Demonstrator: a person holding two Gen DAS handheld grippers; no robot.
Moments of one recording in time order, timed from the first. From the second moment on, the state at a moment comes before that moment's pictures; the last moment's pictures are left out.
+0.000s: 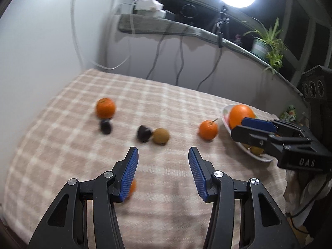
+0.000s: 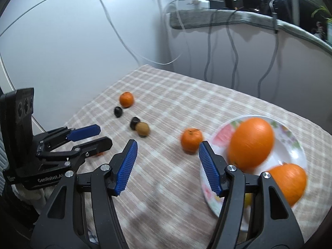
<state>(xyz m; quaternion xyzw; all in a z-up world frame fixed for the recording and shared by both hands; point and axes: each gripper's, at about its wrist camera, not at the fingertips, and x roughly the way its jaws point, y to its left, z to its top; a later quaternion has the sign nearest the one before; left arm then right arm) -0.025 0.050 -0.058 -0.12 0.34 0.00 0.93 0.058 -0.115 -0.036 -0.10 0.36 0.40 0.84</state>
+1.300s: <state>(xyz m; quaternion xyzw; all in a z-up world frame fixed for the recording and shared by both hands) -0.040 0.081 -0.100 -0.14 0.39 0.03 0.91 0.095 -0.010 -0.102 -0.16 0.42 0.42 0.79</state>
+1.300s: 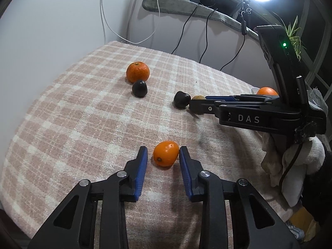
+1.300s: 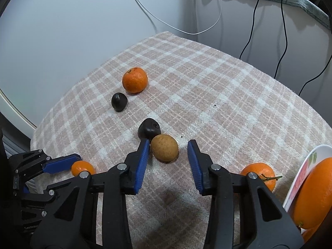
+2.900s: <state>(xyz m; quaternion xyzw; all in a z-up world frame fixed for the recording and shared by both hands) 0.016 -0.010 -0.054 -0.10 0.34 -0.10 0.93 0.105 -0.189 -0.015 -0.07 0.35 0.33 0.87</state>
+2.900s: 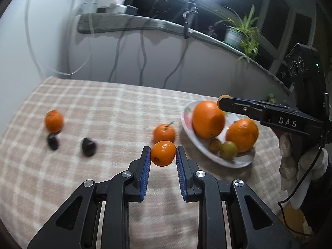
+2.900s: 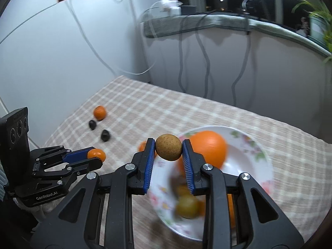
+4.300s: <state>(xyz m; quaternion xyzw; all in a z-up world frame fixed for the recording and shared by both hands) 0.059 -0.084 -0.056 -0.06 0.36 -0.17 0.92 0.156 -0.258 -0.028 -0.01 0.40 0.28 0.87</state>
